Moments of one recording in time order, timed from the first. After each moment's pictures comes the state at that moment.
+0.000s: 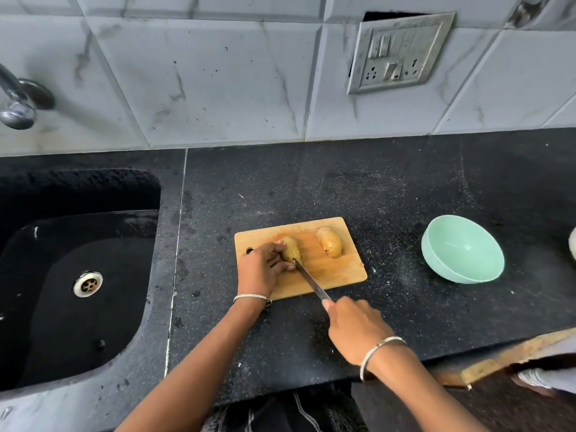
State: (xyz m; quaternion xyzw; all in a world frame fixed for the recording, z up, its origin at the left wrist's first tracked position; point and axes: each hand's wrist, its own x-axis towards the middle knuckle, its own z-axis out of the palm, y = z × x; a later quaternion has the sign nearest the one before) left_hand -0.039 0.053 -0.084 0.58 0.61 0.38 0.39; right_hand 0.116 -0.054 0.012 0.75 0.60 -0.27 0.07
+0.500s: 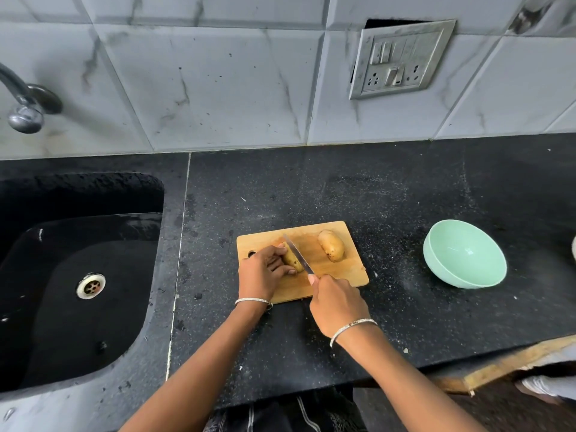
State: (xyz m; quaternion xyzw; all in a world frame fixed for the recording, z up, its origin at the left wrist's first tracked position) left_hand -0.039 0.050 -0.082 0.55 0.59 0.40 0.42; right_hand 0.093 -0.020 0.003 0.75 0.62 -0.23 -0.01
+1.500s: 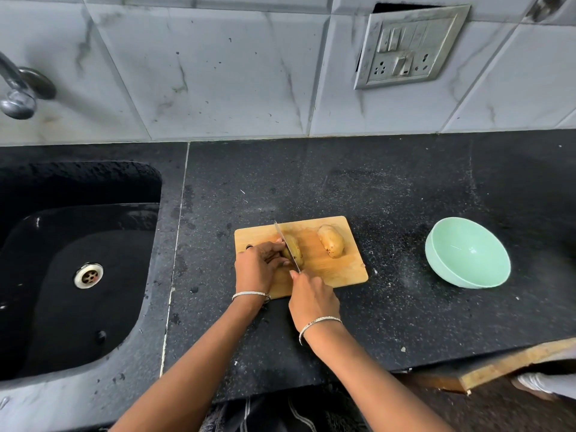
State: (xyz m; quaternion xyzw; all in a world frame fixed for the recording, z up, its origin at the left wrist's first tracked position) left_hand -0.040 0.056 -0.091 0.57 0.61 0.39 0.38; right_hand 0.064 -0.008 -0.036 0.76 0.62 -0.19 0.00
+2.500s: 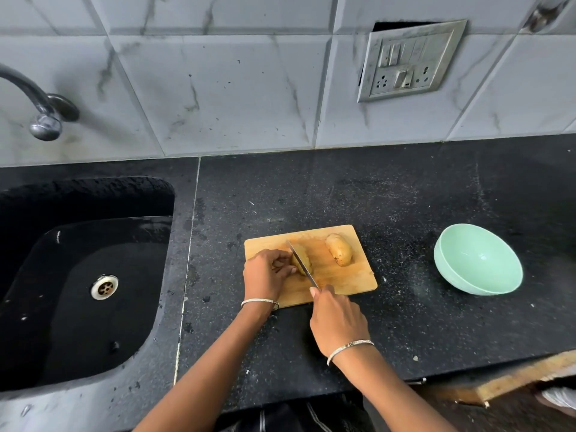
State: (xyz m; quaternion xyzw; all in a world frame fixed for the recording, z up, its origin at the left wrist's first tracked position) left_hand -0.043 0.053 -0.074 0.61 0.64 0.34 0.31; right_hand 0.085 -0.032 -0.026 0.75 0.63 -0.19 -0.04
